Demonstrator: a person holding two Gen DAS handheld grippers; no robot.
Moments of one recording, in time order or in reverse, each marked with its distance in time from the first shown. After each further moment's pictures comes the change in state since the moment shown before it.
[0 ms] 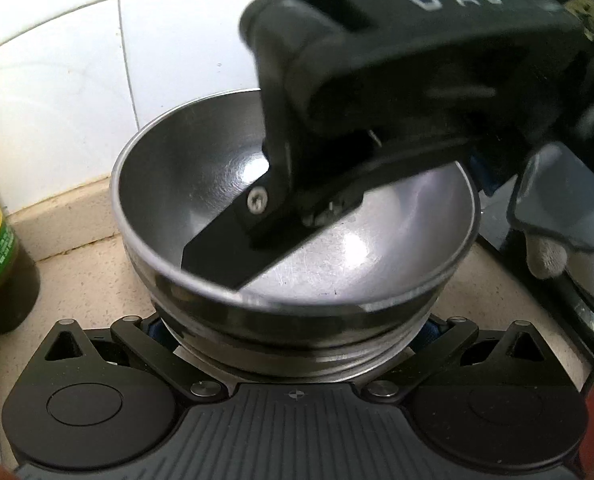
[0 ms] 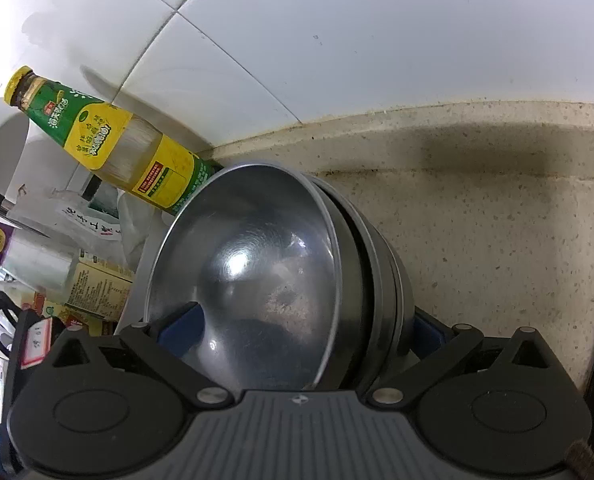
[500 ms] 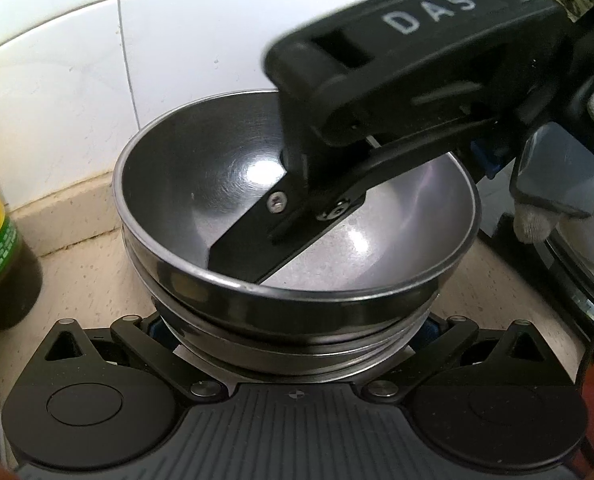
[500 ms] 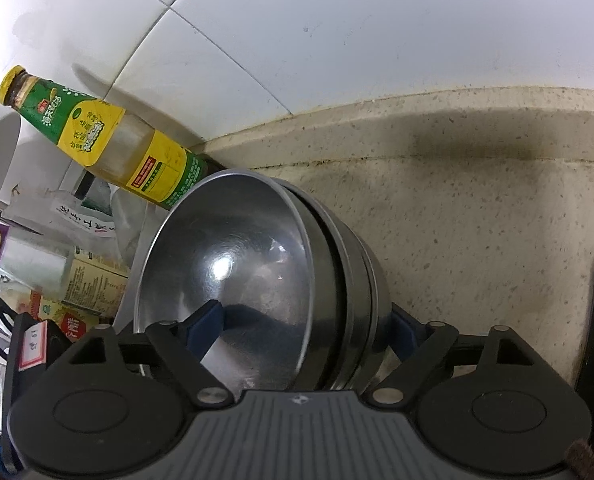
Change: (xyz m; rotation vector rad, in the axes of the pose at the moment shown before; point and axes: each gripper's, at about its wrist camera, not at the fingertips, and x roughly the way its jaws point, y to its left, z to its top) left arm 0.009 0.000 0.014 0.029 0.006 -0.024; right arm -0.002 0.001 -0.003 0.031 0.024 -0.027
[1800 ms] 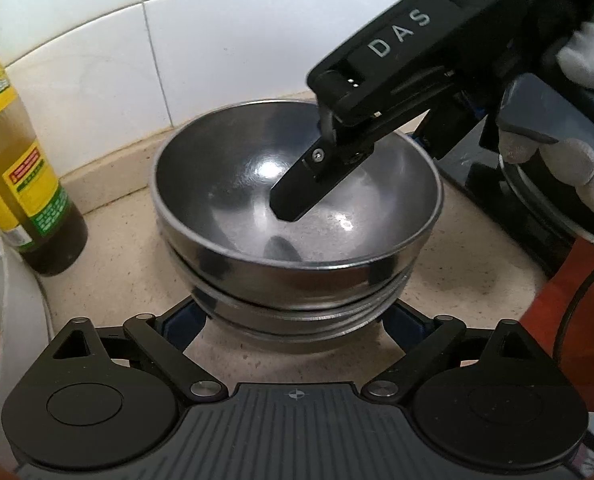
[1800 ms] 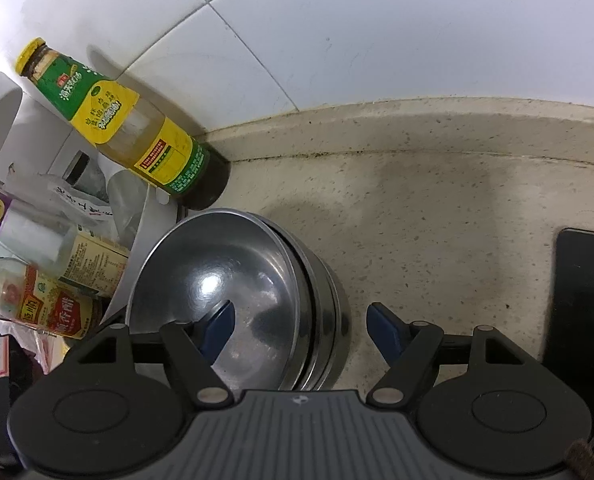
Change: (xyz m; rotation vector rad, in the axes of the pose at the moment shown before) left arm -0.051 0.004 -0.003 0.045 0.109 0.021; right arm -0.020 0.030 -0.023 -0.032 -0.018 -0.116
